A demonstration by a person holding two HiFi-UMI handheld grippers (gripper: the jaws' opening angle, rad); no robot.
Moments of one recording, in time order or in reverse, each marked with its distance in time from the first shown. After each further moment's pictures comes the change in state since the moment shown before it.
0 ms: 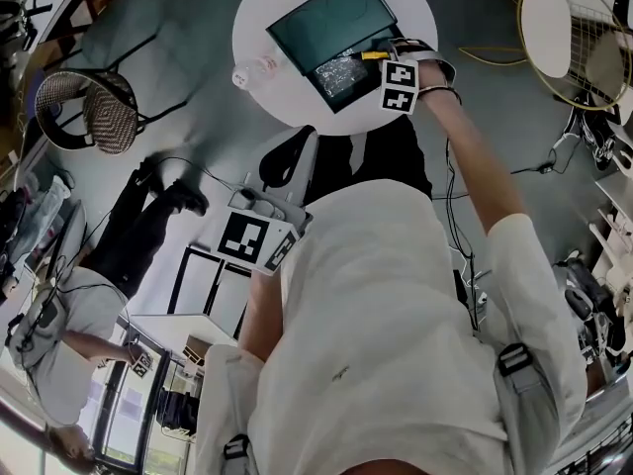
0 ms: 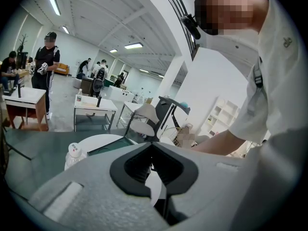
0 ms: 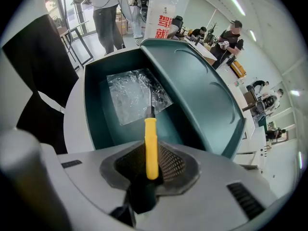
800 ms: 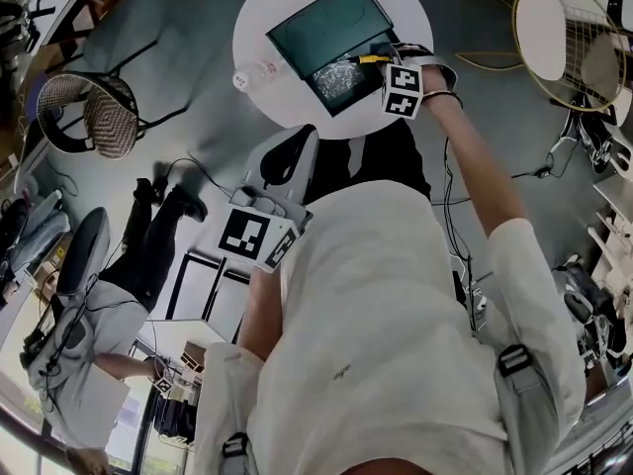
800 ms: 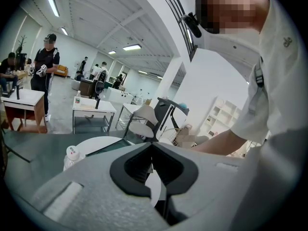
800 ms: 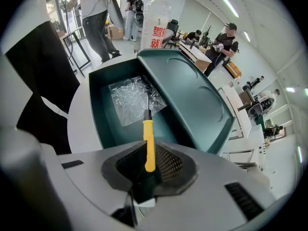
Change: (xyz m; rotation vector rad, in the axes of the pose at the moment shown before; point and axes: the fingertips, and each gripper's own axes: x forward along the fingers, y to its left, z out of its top) left arm 0.002 -0.004 0.004 0.015 -0.018 -0.010; right arm -0.018 -0.007 0.000 0.034 -0.041 -0.027
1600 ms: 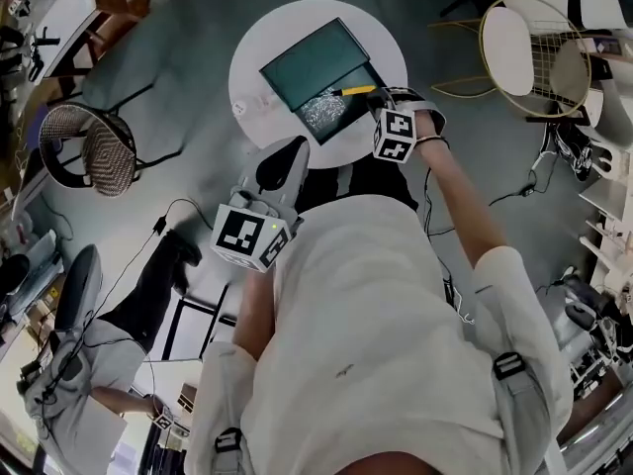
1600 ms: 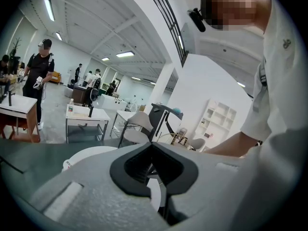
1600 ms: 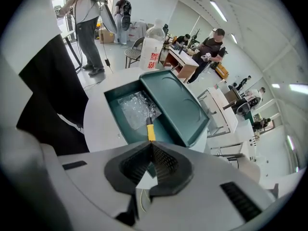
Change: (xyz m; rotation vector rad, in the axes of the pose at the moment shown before) left arm -0.010 0.004 0.021 0.058 -0.076 -0.068; right arm -0.066 0.013 0.011 0.084 -0.006 -0.096
